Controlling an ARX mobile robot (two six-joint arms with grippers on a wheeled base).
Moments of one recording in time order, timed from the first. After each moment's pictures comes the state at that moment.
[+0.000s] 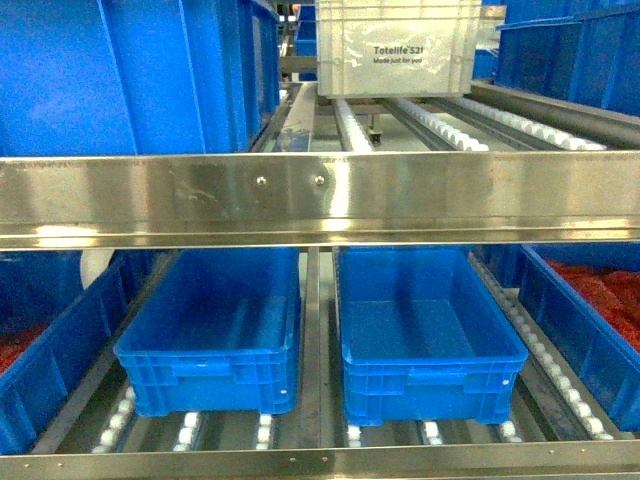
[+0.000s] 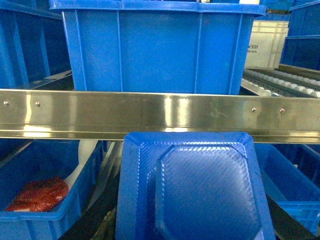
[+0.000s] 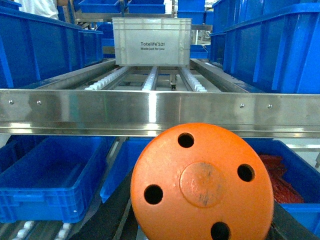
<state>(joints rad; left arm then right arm) 0.00 0.01 0.02 -0.01 0.00 -0.01 0.00 0.00 0.01 -0.01 0.00 0.00</state>
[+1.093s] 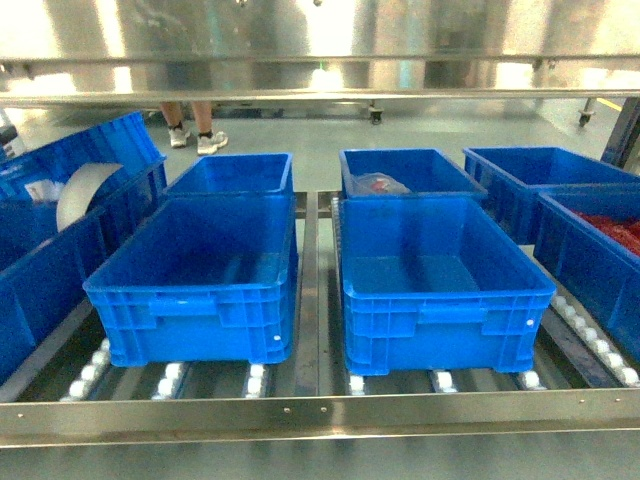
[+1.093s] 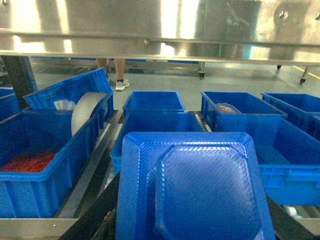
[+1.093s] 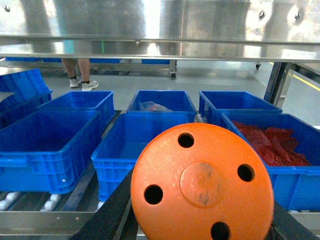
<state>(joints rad) 0.00 0.01 0.02 -0.01 0.00 -0.01 0.00 0.00 0.01 -0.01 0.00 0.00</state>
